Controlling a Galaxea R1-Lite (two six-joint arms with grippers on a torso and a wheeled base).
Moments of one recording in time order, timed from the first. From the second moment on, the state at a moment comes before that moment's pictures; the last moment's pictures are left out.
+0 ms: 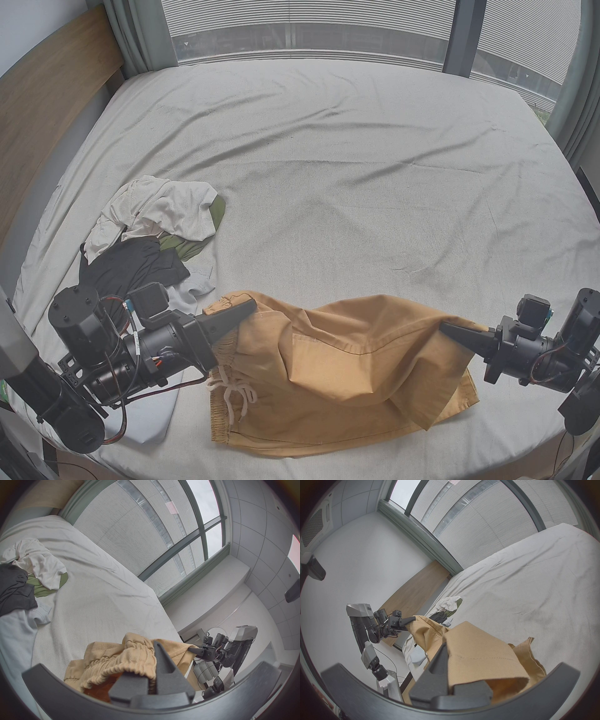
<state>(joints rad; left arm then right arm) -0.49 1.81 -0.27 -1.55 -0.38 -0.55 0.35 1.69 -0.09 -1.54 0.54 0.36</state>
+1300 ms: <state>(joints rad) -0.31 1.87 -0.42 -1.55 -0.54 -0.56 0.14 1.71 -0.16 -1.54 0.66 0.40</state>
